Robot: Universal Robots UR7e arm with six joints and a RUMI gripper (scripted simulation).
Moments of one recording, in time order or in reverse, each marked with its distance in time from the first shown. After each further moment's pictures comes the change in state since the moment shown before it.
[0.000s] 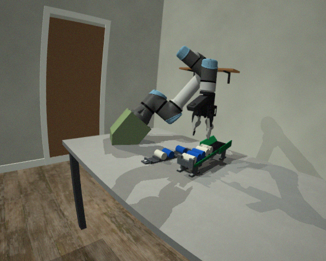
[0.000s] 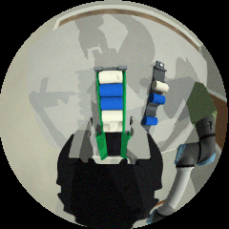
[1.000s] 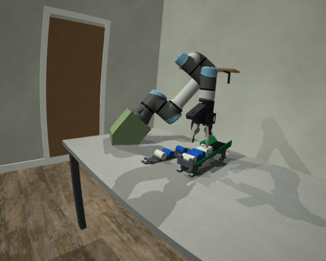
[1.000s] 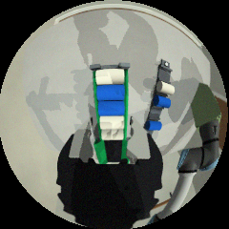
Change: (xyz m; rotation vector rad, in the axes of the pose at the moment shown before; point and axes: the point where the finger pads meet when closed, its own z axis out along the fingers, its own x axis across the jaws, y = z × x) arm 0.000 0.000 0.037 0.003 -0.001 0.001
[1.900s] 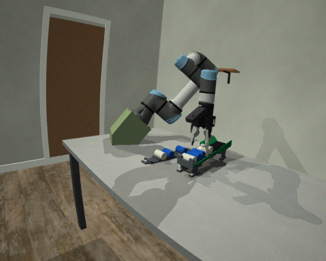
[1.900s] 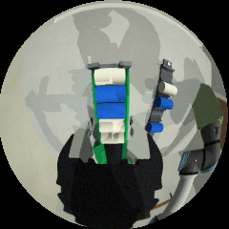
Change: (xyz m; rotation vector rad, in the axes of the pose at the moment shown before) arm 0.000 0.000 0.014 0.000 0.000 0.000
